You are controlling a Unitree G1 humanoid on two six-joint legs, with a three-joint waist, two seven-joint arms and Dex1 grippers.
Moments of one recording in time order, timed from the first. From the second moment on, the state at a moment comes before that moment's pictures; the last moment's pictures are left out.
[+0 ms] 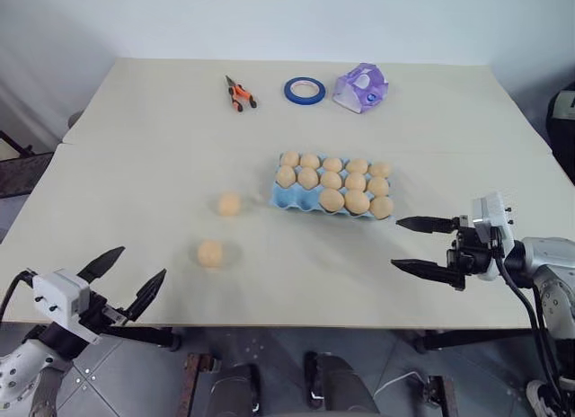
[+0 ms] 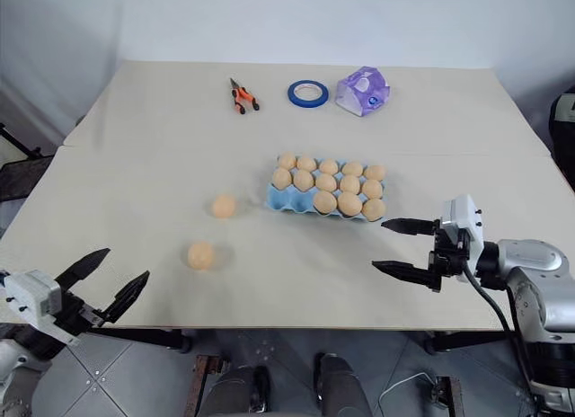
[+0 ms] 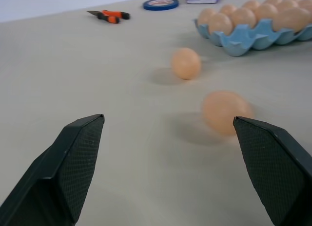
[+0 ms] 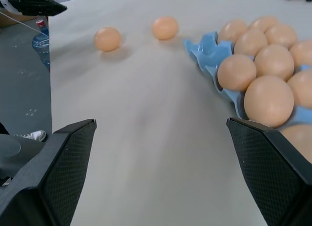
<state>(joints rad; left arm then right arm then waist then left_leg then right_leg) 0.40 0.47 0.51 -0.38 -0.51 0.07 -0.66 -0.22 -0.80 -0.21 -0.07 0.58 0.37 1.32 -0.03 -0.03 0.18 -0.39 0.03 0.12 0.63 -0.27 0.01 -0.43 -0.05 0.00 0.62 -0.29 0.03</state>
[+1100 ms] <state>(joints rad) 0.07 0.44 0.17 -0.29 -0.40 0.36 -0.51 -0.21 -0.76 -0.19 -0.11 0.58 0.39 1.20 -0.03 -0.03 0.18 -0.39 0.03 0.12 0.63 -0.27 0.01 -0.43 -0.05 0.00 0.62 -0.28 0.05</state>
